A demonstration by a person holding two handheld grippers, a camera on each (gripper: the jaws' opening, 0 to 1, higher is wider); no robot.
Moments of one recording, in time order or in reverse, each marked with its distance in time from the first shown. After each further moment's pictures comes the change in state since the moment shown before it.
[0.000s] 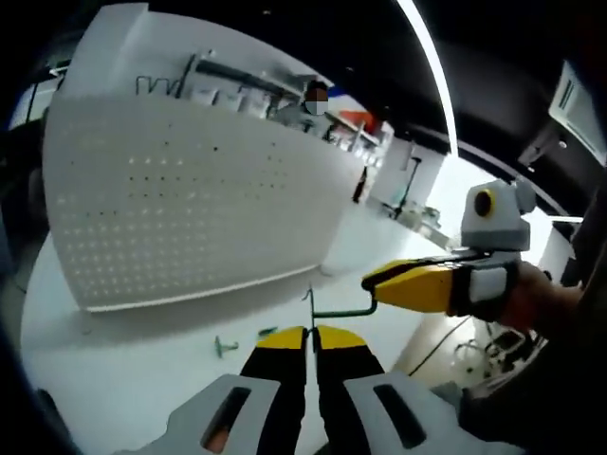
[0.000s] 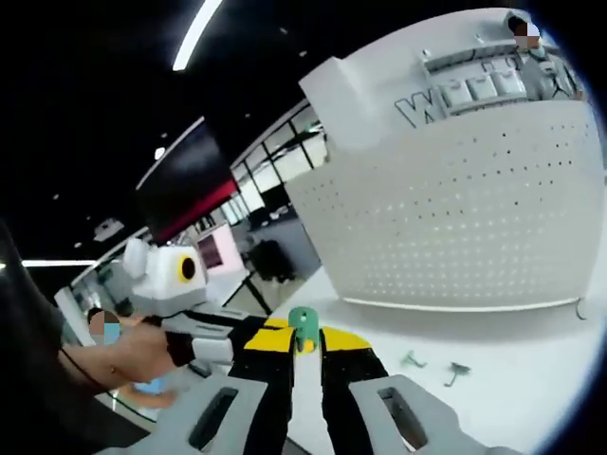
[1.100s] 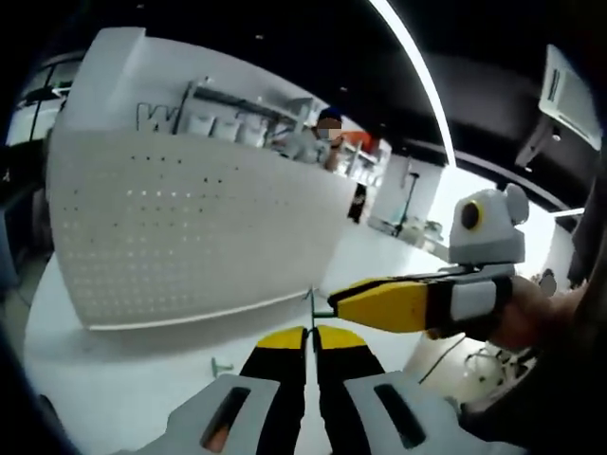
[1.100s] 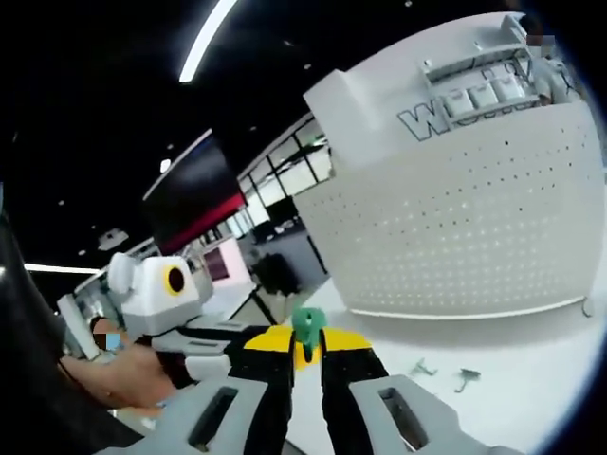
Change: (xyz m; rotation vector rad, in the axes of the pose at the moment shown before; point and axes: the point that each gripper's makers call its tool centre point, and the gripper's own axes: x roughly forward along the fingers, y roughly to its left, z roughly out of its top) left arm -0.004 -0.028 0.014 0.053 -0.115 0.008; right arm 0.004 0.009 0.007 0.079 -0.071 -0.004
